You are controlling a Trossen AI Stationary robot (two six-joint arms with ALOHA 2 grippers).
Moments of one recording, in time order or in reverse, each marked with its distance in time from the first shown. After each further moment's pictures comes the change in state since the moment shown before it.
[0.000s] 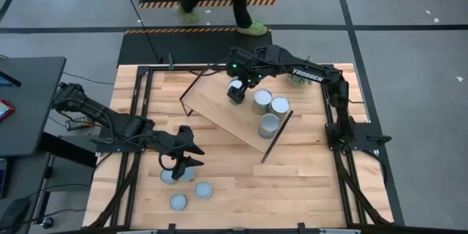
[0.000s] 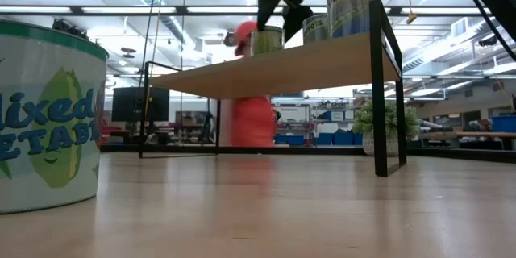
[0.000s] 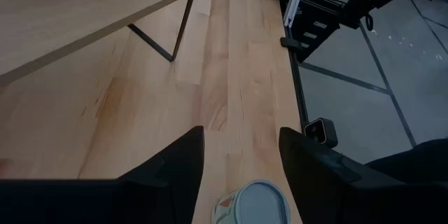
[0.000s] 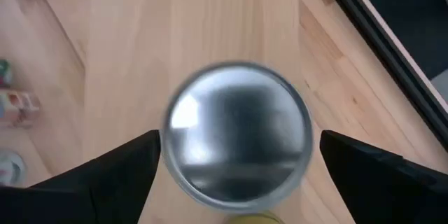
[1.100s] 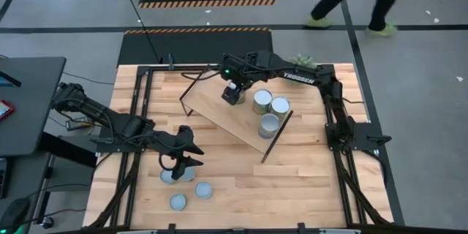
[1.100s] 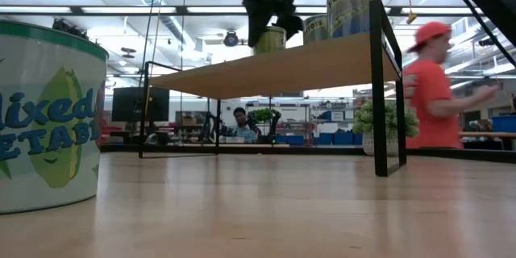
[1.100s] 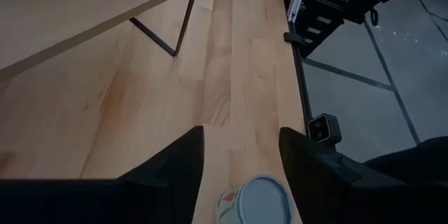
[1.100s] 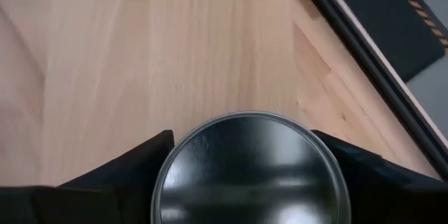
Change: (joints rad) left arm 0.000 0.000 0.000 -0.019 0.000 -0.002; right arm 0.010 0.070 -0.001 0.059 0.092 -0.006
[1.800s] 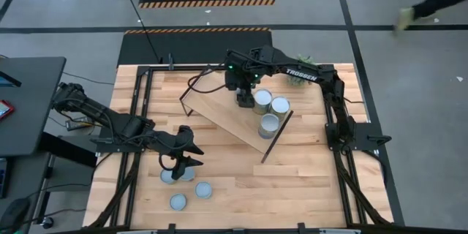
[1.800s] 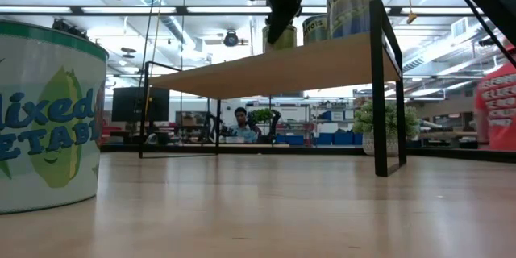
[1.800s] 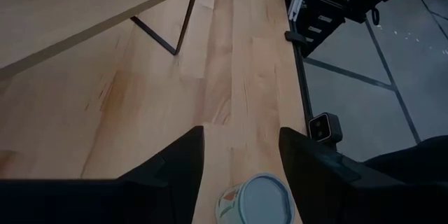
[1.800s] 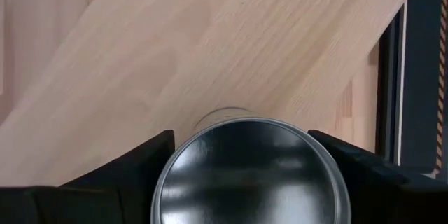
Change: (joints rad) left arm 0.000 0.000 0.000 -0.004 0.000 -0.002; right arm -0.031 -0.012 0.003 -0.095 -0.195 -0.627
